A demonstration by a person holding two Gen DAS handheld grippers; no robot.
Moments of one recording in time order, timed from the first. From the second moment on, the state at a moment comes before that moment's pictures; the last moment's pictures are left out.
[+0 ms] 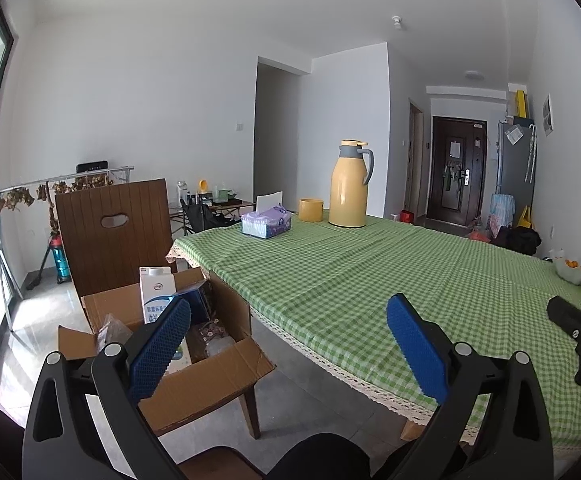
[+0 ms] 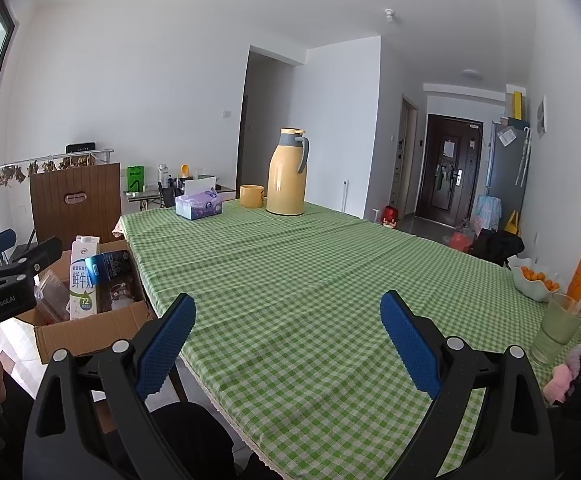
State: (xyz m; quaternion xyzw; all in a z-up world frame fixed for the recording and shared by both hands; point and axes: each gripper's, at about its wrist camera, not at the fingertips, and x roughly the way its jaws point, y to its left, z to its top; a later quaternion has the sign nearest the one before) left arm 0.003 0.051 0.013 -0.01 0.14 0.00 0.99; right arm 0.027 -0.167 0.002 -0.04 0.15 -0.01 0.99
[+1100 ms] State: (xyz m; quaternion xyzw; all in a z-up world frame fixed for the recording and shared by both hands) left arm -0.003 0.045 0.013 -0.01 0.13 -0.01 0.99; right arm 0.027 -0.169 0.003 -0.04 0.16 0.00 0.99
